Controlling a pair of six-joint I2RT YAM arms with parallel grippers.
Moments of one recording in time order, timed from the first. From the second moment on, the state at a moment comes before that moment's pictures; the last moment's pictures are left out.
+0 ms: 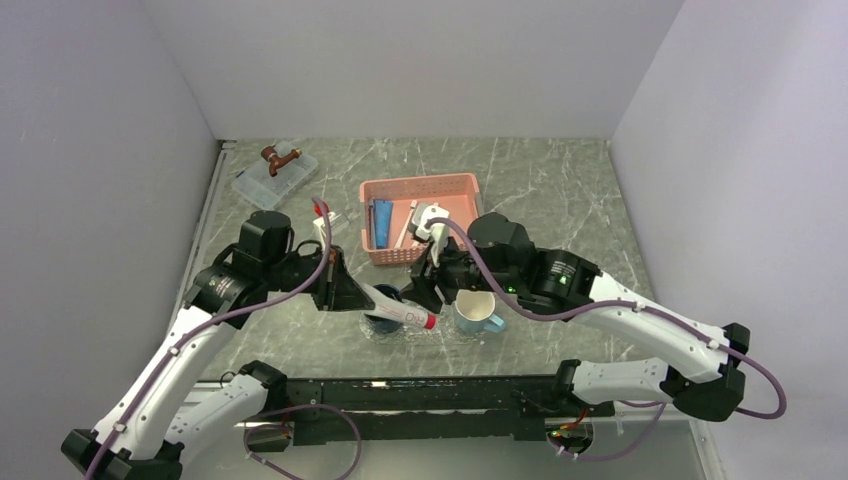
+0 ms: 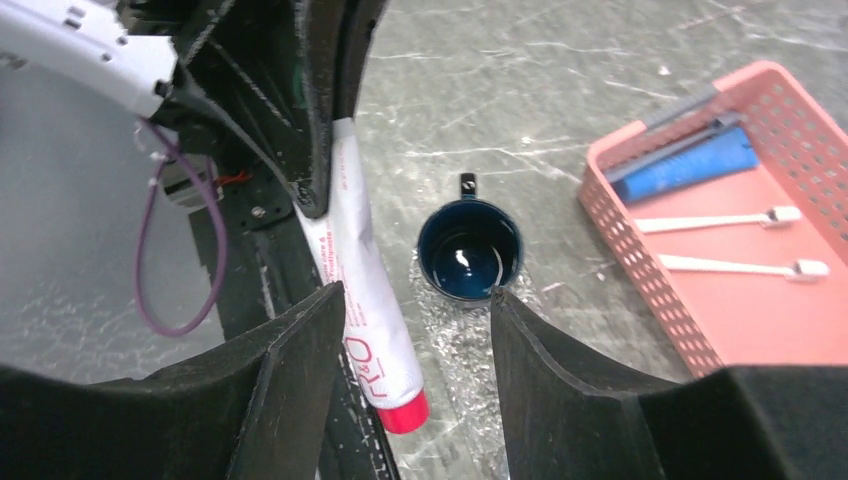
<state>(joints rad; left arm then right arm) -0.46 0.83 0.96 -0.73 0.90 -0.35 1.10 1.13 1.25 -0.53 -0.16 0.02</state>
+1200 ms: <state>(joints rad) -1.00 1.51 1.71 -1.18 -0.03 -0.28 0.76 0.99 0.97 -0.70 0.25 0.36</state>
